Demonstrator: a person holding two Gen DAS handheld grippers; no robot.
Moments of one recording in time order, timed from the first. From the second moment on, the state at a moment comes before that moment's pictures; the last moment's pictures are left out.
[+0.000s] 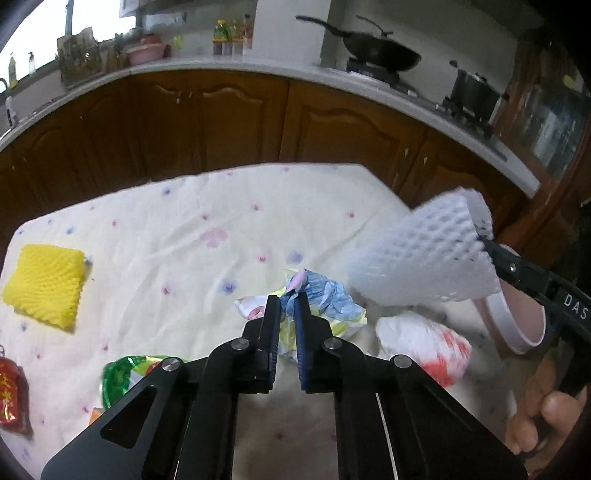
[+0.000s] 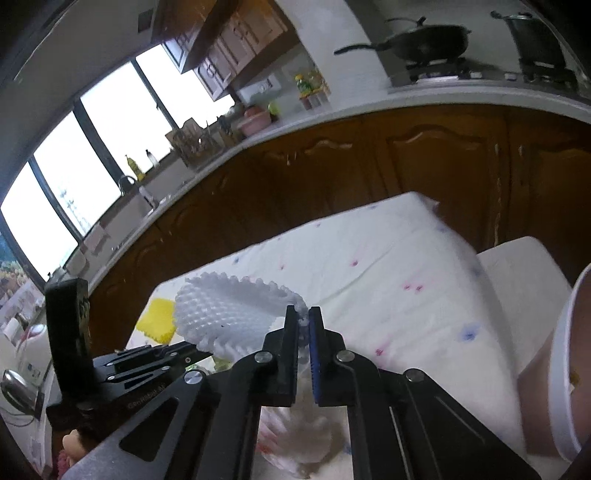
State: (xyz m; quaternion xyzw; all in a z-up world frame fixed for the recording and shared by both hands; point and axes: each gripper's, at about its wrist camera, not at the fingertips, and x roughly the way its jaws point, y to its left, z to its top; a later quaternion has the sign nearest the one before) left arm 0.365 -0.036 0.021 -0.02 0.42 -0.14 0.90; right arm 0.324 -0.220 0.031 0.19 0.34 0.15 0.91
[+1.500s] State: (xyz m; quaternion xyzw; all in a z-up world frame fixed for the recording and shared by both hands) left arm 0.262 -0.181 0.073 -0.04 0.38 -0.30 0.88; right arm 0.155 -0.396 0.061 0.26 0.27 0.00 0.93
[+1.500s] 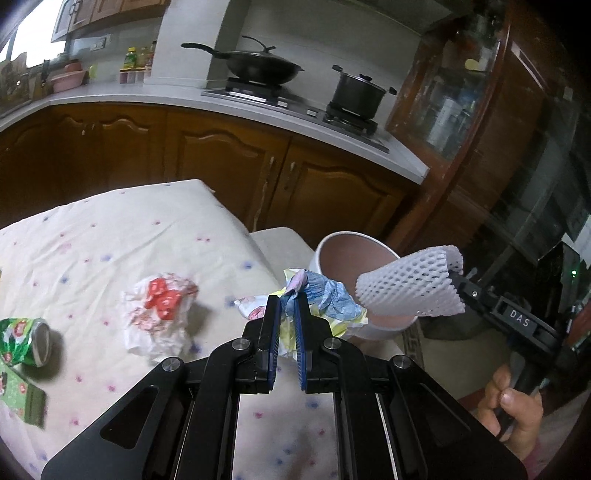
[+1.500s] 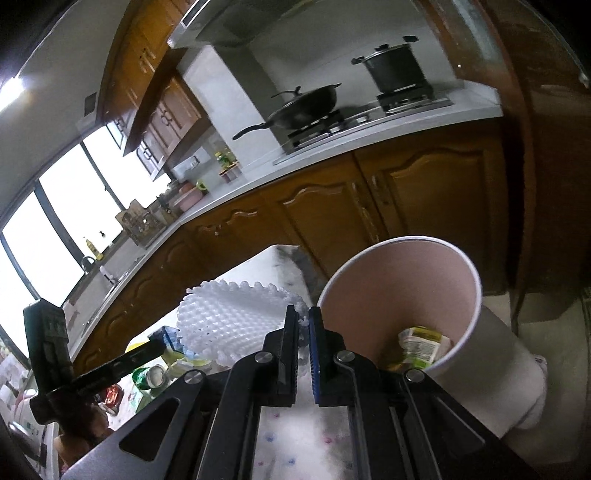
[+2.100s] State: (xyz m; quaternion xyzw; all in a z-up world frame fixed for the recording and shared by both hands) left arm 0.283 -0.269 0.067 -0.01 0.39 -0.33 0.86; right arm 0.143 -0.458 0.045 0.30 0.26 -0.05 0.92
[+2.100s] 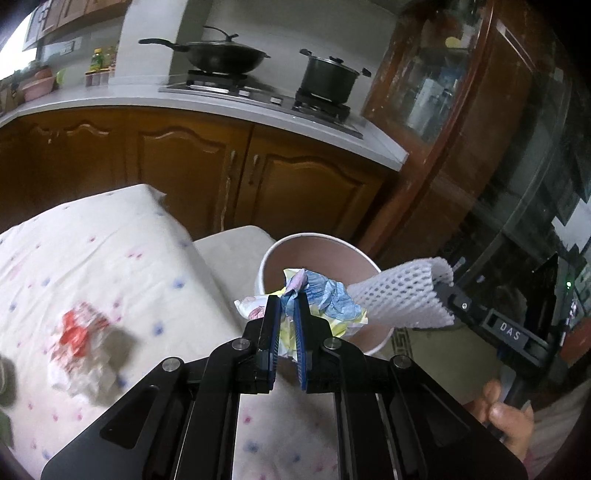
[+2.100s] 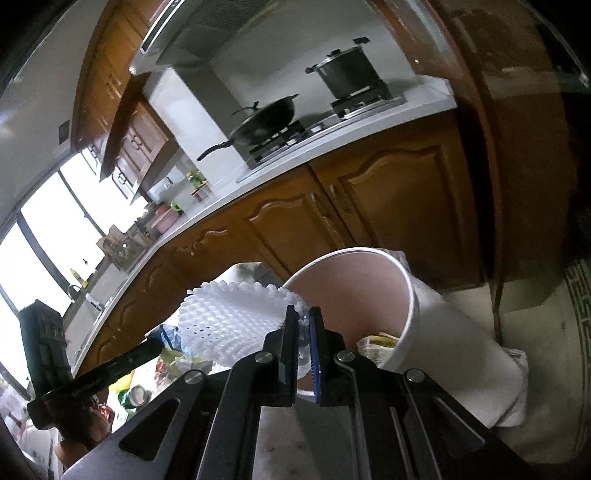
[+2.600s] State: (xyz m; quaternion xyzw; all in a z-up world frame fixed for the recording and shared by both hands) left arm 0.318 -0.340 0.027 0.02 0.42 -0.34 0.84; right arm 0.169 -0.497 0.018 0.31 0.29 -0.08 0.90
